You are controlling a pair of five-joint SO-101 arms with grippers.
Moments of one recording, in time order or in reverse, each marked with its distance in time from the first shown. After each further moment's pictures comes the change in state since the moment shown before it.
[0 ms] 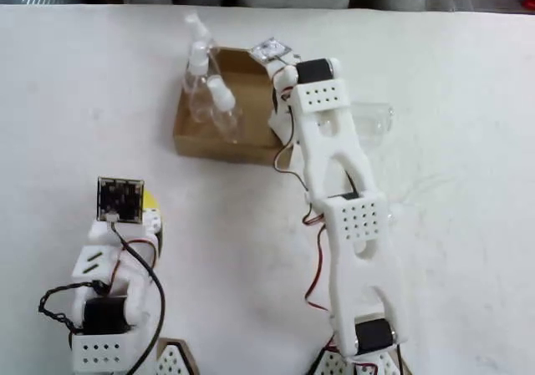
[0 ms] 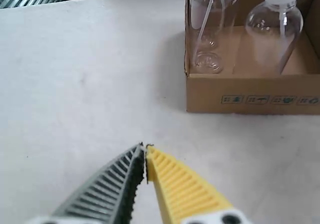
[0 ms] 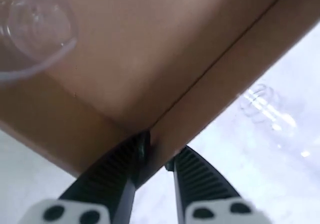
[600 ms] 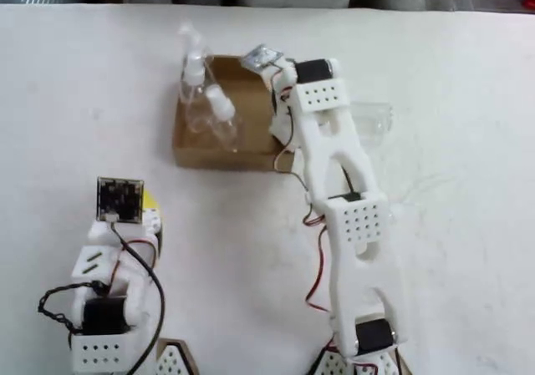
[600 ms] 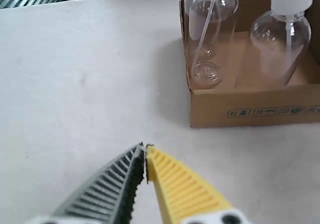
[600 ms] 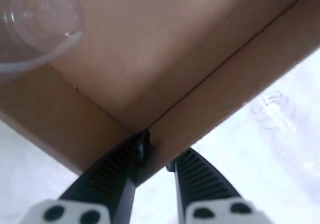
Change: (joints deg) left arm 0.0 0.0 0.0 0.0 0.0; right arm 0.3 -1.5 2.4 0.0 9.8
